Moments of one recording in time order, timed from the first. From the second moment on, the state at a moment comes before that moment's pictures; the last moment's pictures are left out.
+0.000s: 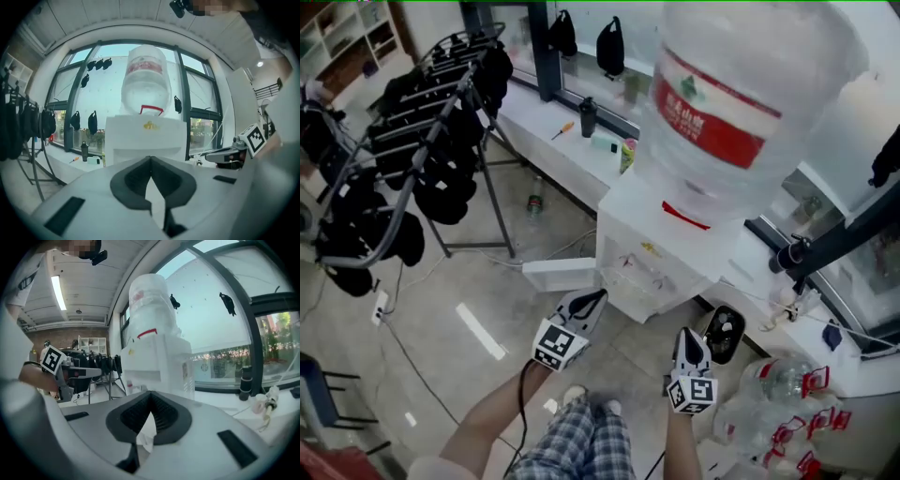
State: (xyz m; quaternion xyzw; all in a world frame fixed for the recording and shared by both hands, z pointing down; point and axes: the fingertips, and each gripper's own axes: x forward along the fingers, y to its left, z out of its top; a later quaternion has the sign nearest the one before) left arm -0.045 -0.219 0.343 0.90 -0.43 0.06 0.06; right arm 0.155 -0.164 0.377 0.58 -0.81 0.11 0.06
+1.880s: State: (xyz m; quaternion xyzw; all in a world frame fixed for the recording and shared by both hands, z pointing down) left arm -0.034 -0.207 0.028 0.90 -0.44 0.00 -0.01; right arm 0.247 -0.128 0.039 0.65 -0.76 -0.01 -0.02
